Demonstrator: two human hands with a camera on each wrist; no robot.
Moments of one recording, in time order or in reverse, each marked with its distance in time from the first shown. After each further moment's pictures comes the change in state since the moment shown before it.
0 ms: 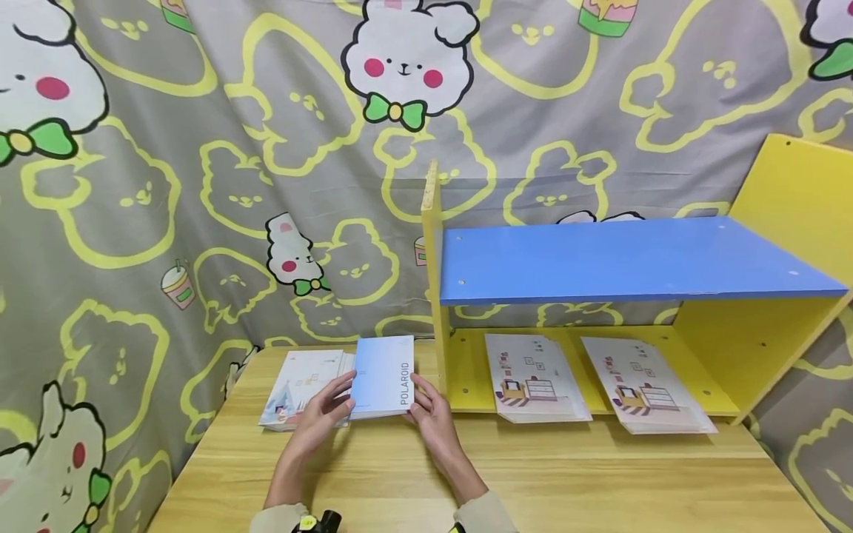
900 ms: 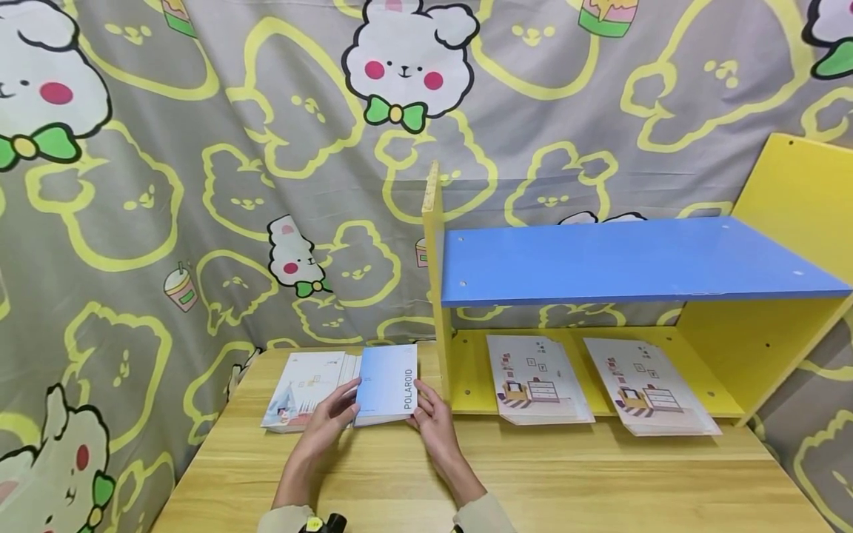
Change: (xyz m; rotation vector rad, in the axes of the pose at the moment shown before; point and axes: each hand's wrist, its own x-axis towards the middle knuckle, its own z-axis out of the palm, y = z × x) left_hand 0.001 -0.008 0.011 0.010 0.051 -0.093; right_hand 0.002 0.014 0.000 0.002 0.049 0.033
